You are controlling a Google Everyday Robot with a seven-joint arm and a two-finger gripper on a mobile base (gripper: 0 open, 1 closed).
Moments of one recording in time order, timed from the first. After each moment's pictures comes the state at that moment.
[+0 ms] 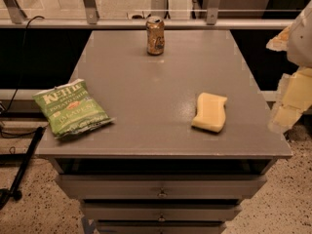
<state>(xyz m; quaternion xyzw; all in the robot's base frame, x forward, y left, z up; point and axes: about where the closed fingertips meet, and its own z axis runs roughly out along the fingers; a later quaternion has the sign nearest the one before) 0.438 -0.216 0.977 -0.60 0.78 -0.04 0.16</state>
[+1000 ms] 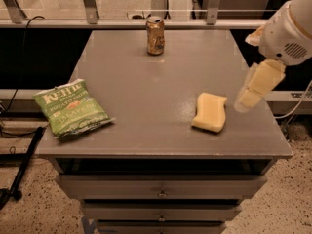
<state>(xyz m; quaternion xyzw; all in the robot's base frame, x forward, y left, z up) 0.500 -0.192 0.958 -0.58 0.78 0.01 0.23</state>
